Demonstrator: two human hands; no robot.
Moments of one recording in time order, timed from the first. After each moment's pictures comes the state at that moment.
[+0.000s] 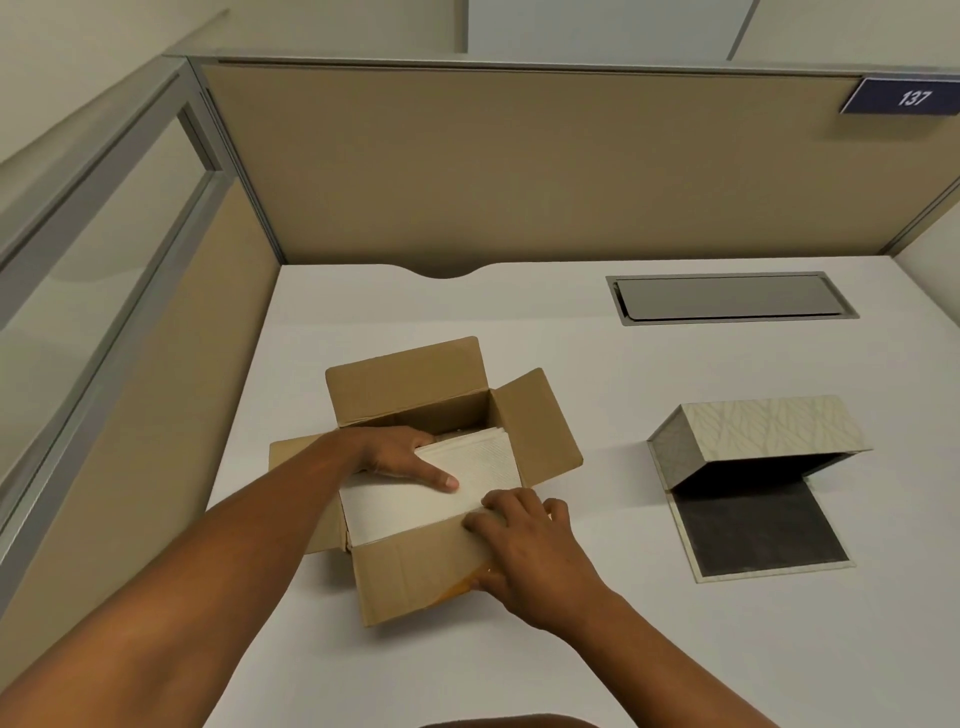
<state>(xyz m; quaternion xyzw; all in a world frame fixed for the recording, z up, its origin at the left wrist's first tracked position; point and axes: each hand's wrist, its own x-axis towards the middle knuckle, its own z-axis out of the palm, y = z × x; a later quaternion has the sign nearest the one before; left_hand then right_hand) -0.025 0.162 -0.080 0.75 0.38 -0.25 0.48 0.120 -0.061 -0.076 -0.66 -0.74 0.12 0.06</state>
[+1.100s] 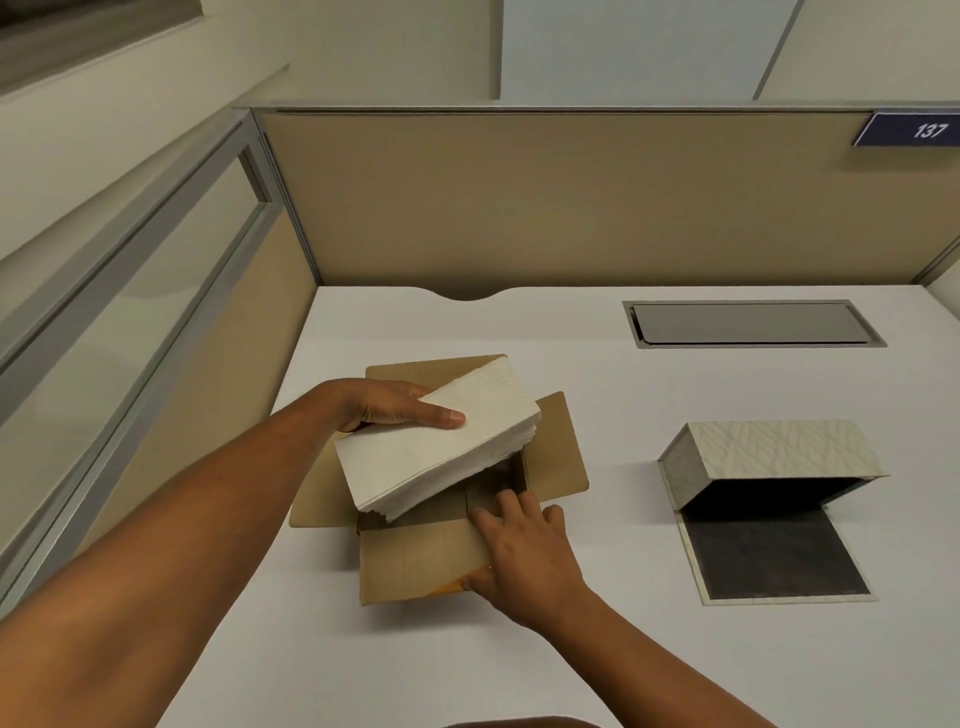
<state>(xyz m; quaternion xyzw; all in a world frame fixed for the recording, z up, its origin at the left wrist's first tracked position) -0.025 0.155 0.027 0.70 0.42 -0.17 0.55 0.111 -0.058 -0.073 -0.69 -0.71 0.11 0.03</state>
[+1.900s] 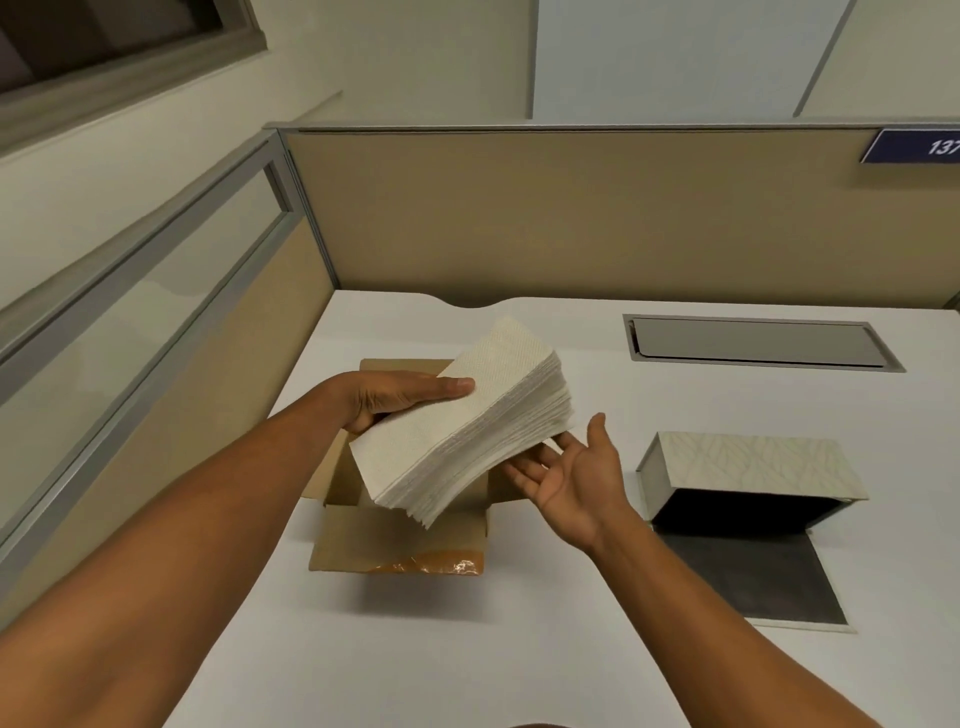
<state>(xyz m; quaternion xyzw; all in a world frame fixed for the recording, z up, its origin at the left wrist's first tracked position) 0.023 0.090 0.063 0.62 0.48 -0.08 0.62 0.221 -0.041 -0.021 -0.36 0.03 0.70 0.62</state>
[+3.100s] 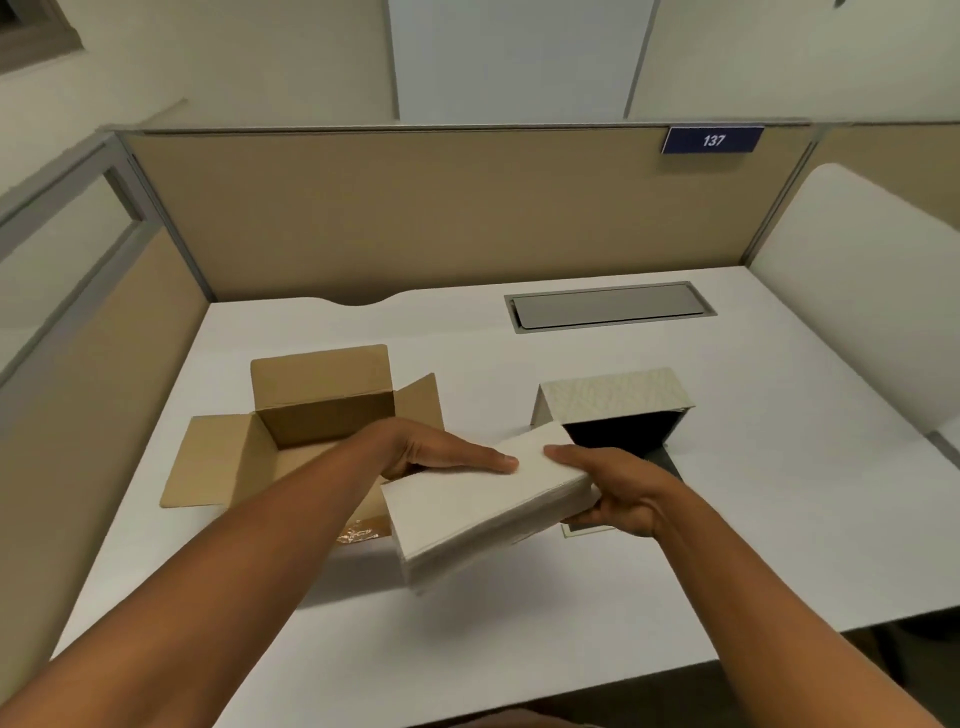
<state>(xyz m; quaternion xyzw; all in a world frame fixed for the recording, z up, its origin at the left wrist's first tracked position) 0.126 -0.008 0.026 0.64 0.40 -0.31 0.58 0.311 -0.174 0.009 -0.66 -0.12 0.61 0.43</state>
